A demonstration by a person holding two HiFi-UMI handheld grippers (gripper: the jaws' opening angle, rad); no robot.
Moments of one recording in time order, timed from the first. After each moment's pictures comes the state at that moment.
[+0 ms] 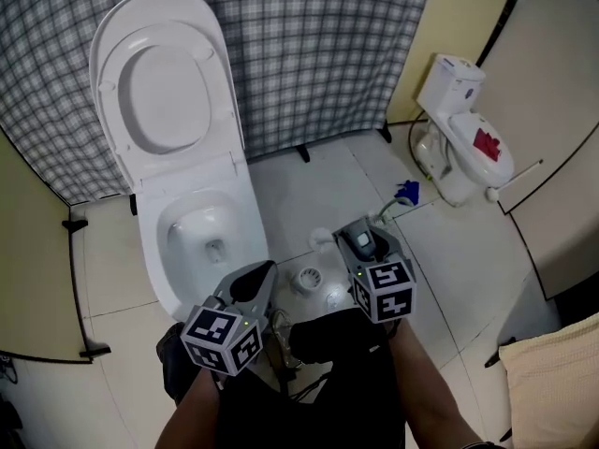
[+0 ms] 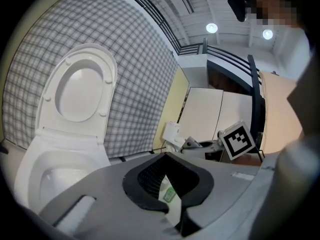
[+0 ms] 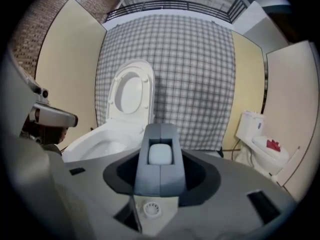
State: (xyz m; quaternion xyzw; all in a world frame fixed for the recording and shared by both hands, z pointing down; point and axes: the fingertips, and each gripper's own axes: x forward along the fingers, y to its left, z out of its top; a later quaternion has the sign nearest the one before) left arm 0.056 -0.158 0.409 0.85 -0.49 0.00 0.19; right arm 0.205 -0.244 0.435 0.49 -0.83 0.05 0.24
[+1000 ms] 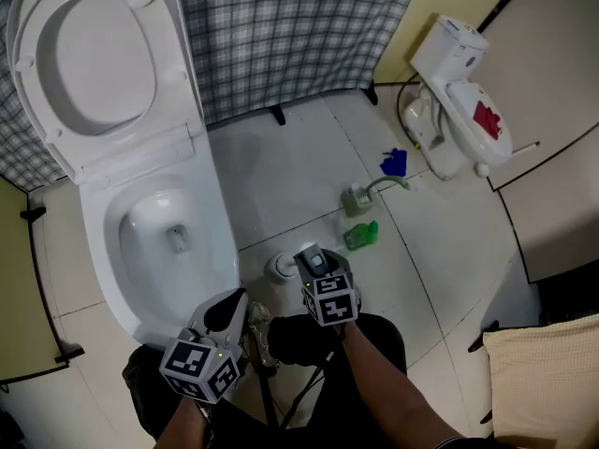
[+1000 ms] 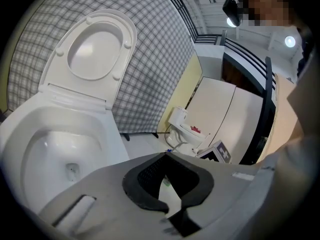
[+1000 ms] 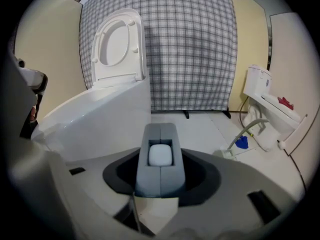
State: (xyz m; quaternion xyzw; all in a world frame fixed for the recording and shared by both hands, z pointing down) left arm 0.054 -0.172 0.528 0.82 -0.49 0.04 0.30; right arm 0.200 -0.260 0.660 0.47 -0.78 0.19 0.35
